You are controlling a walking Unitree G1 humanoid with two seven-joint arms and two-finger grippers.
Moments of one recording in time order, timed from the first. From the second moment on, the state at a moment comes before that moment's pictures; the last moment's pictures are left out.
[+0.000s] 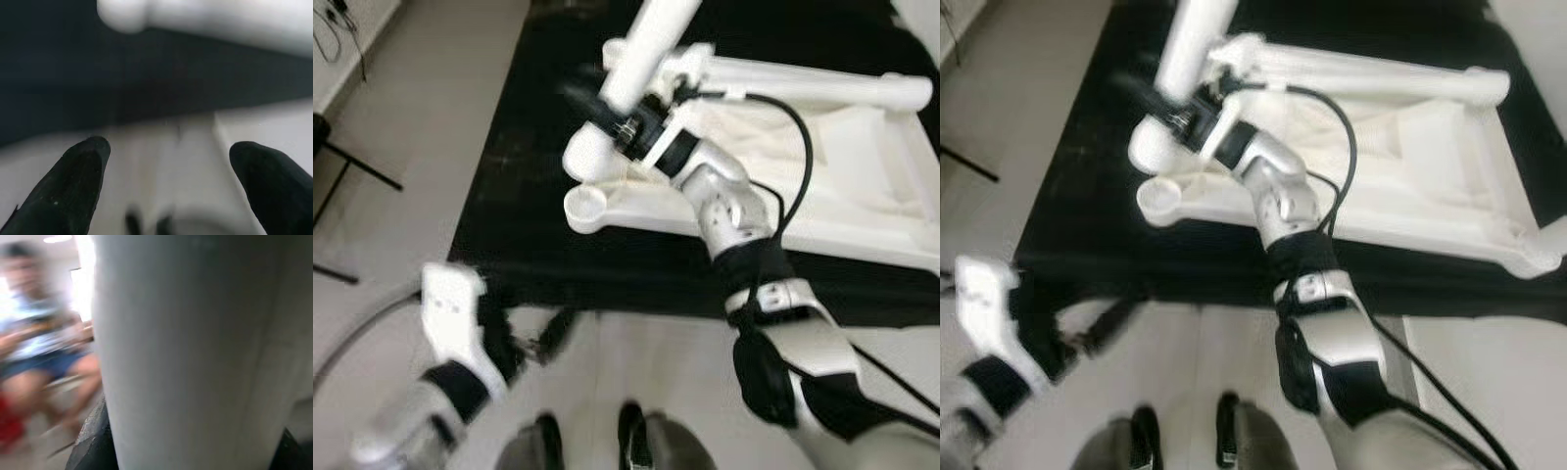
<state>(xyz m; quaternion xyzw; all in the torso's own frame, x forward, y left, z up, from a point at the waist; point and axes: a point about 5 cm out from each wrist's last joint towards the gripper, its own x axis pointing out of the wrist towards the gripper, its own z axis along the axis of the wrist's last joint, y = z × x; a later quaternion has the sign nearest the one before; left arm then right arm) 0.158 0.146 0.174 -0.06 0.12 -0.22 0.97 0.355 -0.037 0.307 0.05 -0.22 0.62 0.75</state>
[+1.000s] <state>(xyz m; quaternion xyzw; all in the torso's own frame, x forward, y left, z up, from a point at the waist) 0.117 0.124 0.175 0.00 0.04 -0.19 0.98 0.374 -0.048 0.330 0.11 -0.22 0.62 0.74</state>
